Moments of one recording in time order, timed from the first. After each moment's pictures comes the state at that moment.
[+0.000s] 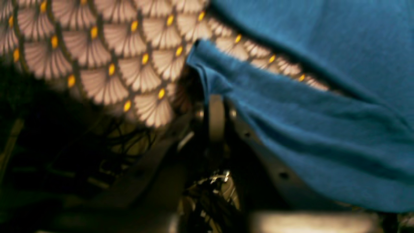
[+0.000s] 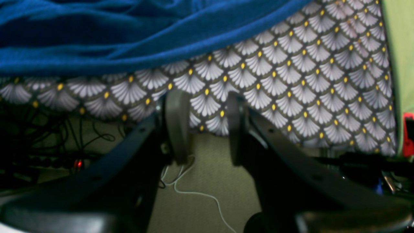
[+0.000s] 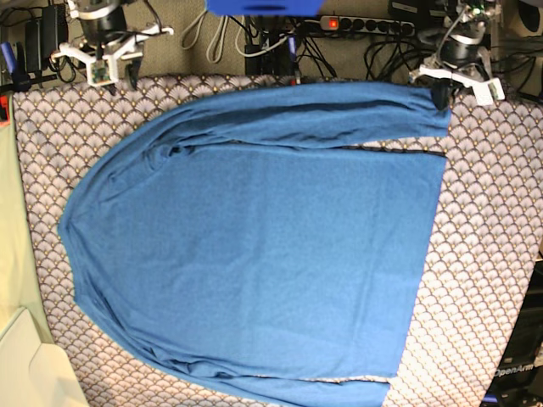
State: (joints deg) left arm 39.3 -10.0 -18.9 100.6 -37.2 -8.1 14.9; right arm -50.4 9.1 7.3 116.2 0.0 6.1 -14.4
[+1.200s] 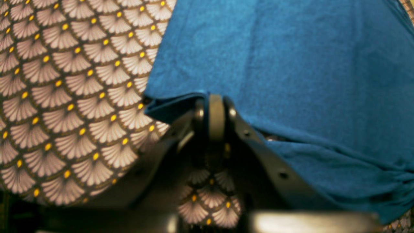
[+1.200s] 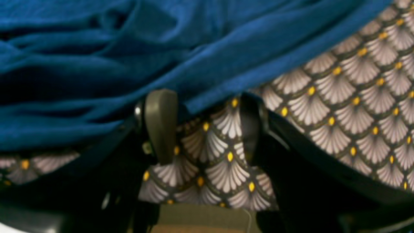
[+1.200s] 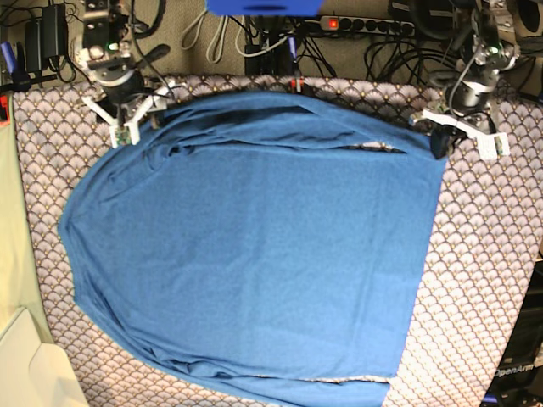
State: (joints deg) left arm 29.7 -12.2 -19.9 109.4 -36.9 -7.7 29.9; right arm -28.7 5.6 7.2 104.5 0.2 10.2 -34.7
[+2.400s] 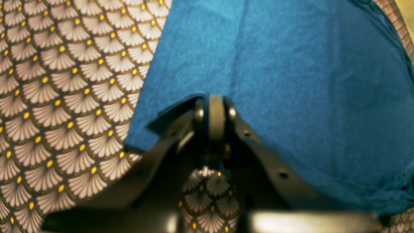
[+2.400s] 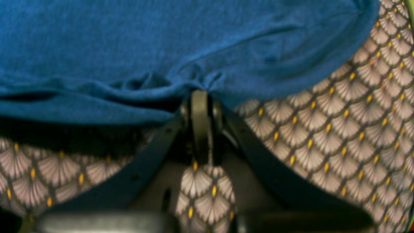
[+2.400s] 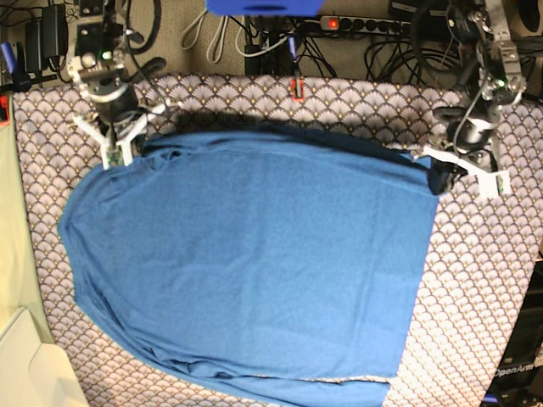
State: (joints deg) left arm 19.3 -12.2 -20.0 109.0 -36.9 -7.7 37.5; right arm -25.6 5.6 7.3 111.4 -0.2 10.4 -35.7
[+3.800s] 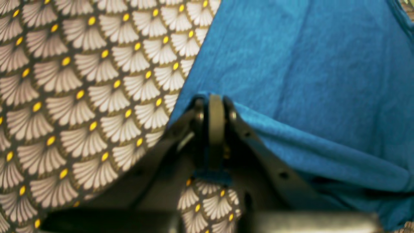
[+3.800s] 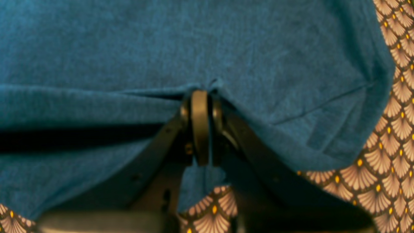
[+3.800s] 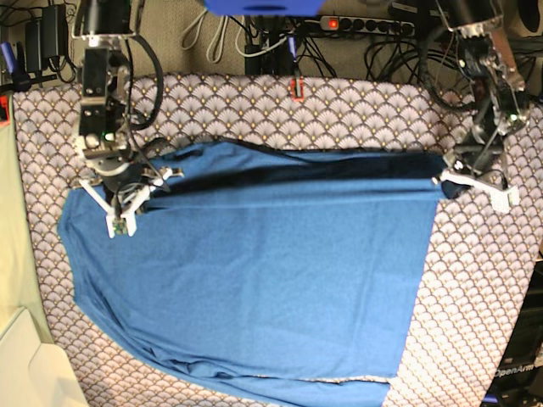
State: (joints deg) left arm 8.2 -11.9 -26.4 93.1 -36.9 -7.7 44.8; right arm -4.9 5.6 6.8 95.4 0.0 10.4 -41.5
